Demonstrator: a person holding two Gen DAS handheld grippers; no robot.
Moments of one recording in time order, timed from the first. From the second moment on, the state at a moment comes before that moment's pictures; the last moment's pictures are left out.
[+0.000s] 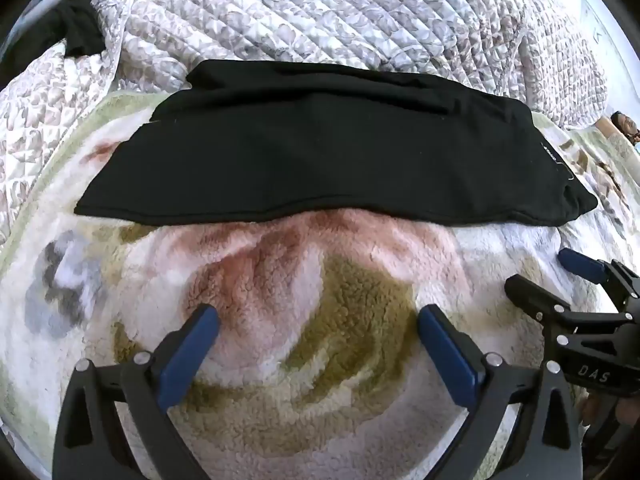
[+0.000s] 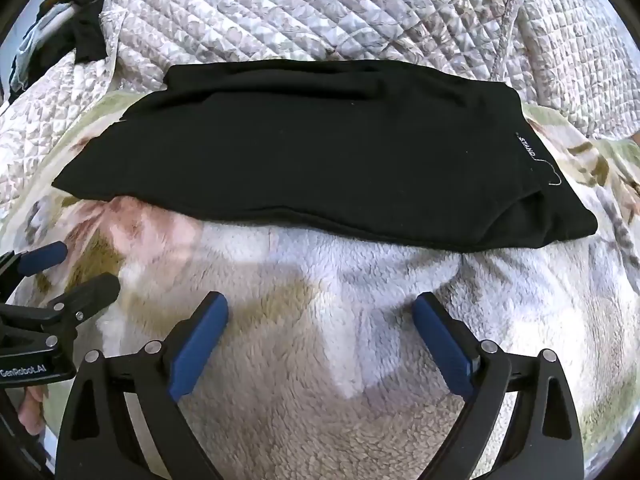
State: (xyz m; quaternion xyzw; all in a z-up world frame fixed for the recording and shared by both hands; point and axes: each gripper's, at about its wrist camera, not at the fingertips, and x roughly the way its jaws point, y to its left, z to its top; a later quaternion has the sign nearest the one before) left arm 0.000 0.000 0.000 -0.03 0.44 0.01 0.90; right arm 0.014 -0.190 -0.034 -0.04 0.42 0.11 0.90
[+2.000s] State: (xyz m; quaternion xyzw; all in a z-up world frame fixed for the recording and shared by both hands) left arm 0.001 0.001 -0.004 -0.03 0.44 0.01 0.90; right arm 0.021 -0.184 -0.033 -0.05 0.42 0.10 0.90
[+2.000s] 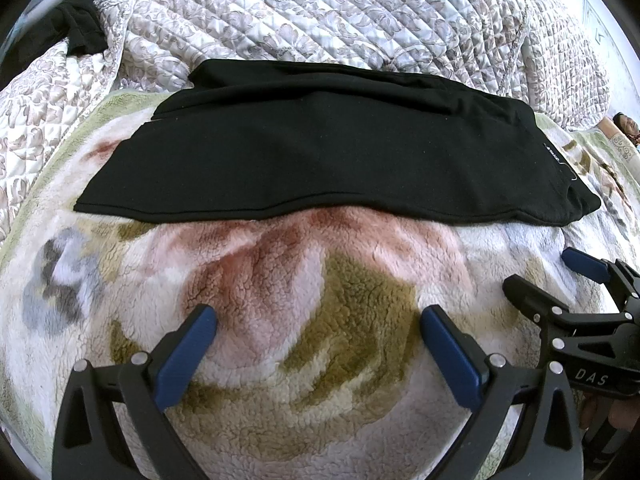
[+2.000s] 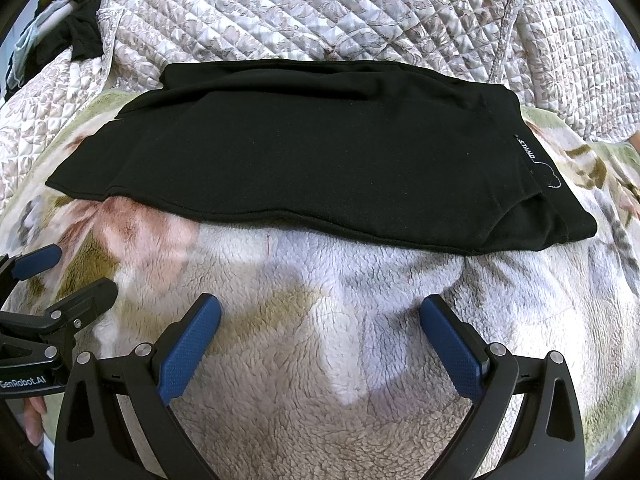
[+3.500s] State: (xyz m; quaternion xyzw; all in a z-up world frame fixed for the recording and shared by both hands) left arm 0.000 0.002 -0.003 -0.03 0.44 0.01 0.90; right arm 0.023 -0.187 -0.035 -0.05 0.42 0.11 0.90
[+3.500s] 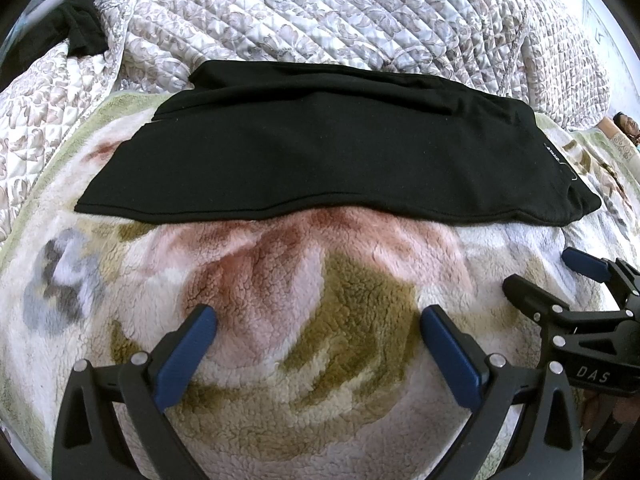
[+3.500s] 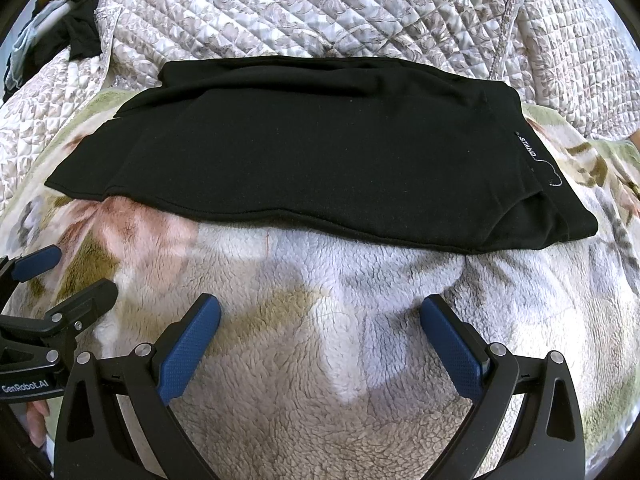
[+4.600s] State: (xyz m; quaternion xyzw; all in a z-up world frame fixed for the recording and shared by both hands) left arm 0.000 0.004 -0.002 -0.03 0.44 0.01 0.90; right arm 0.026 -0.187 -0.038 -0.05 0.44 0.11 0.89
